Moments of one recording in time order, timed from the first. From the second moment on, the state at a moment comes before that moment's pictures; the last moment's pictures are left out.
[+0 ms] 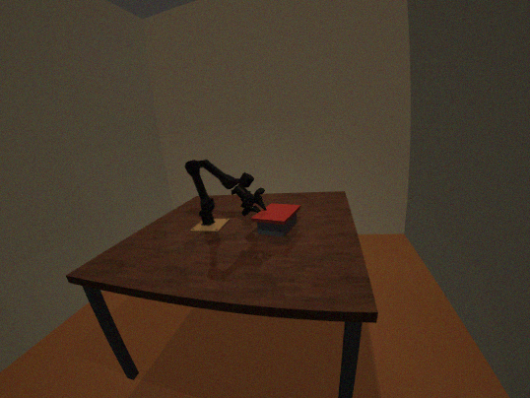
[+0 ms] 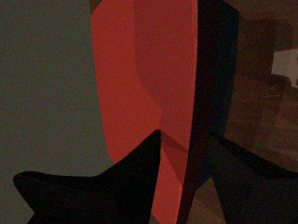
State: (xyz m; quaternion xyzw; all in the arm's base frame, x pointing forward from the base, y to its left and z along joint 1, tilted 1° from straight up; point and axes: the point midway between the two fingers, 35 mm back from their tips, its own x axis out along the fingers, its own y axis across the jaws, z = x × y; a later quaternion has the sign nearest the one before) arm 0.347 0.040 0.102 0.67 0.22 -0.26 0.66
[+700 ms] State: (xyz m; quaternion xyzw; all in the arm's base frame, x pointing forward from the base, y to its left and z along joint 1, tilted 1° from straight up) arm 0.346 0.039 0.104 0.67 0.22 -0.27 0.66
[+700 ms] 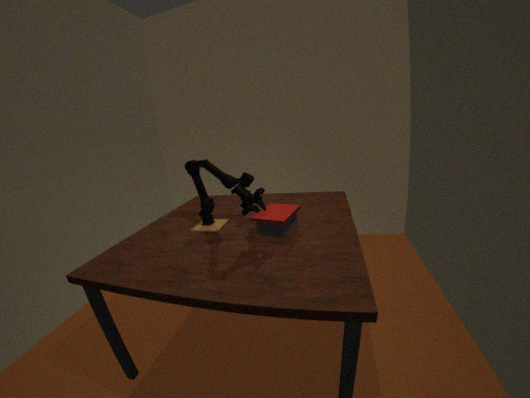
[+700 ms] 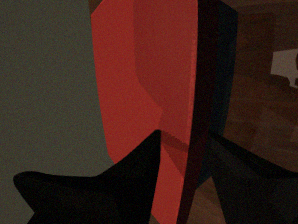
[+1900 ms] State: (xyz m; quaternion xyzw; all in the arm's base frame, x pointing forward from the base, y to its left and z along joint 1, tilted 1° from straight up) arm 0.345 0.039 0.111 0.67 0.22 -0.27 0.66
